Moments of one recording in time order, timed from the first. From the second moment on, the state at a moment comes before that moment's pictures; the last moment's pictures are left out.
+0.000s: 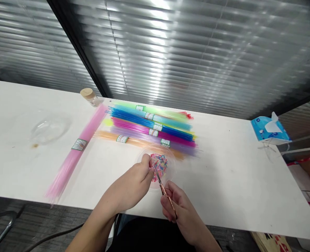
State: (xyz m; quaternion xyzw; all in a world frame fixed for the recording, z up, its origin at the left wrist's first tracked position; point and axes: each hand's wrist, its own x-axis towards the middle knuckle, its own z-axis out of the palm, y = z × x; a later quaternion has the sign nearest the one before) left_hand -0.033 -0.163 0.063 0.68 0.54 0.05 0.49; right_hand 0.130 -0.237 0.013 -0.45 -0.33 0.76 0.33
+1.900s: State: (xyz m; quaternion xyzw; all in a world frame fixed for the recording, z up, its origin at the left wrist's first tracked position) left_hand -0.038 -0.166 0.074 0.69 0.45 0.08 0.56; right_hand 0.117 -0.208 -0.001 -0.51 -0.53 0.48 0.48
